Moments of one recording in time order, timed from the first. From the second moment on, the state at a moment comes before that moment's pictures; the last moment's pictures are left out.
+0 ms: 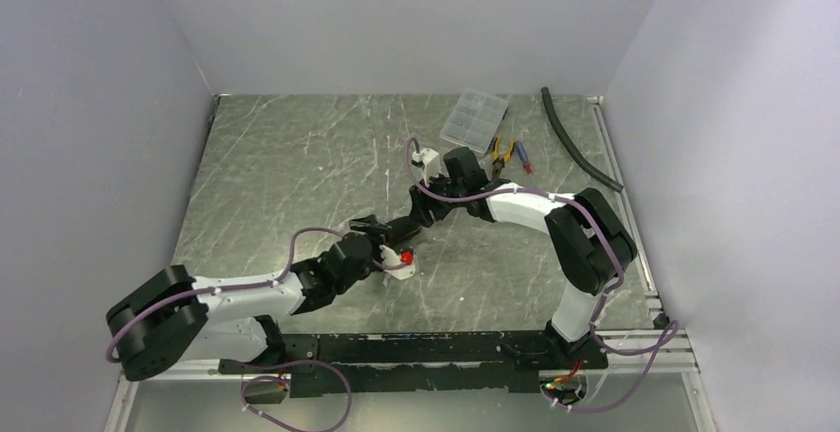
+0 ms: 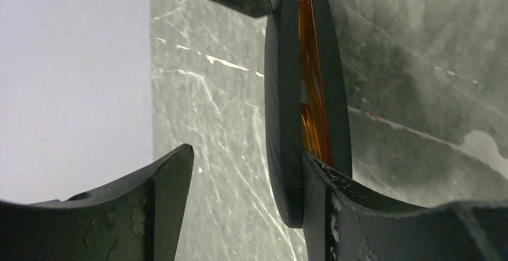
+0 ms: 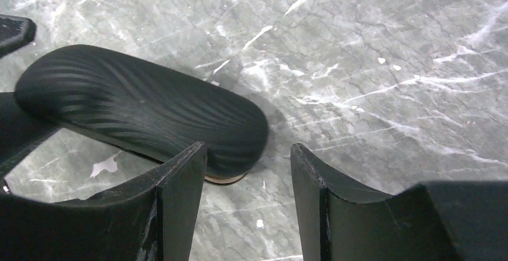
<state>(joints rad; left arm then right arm) -0.98 1.23 0.37 0.41 -0.37 0.97 0.59 1.76 0.99 0.04 -0.47 -0.03</state>
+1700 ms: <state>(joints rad) -0.87 1.07 0.38 0.14 -0.11 0.87 0.71 1.92 1.14 -0.24 -0.77 -0.34</state>
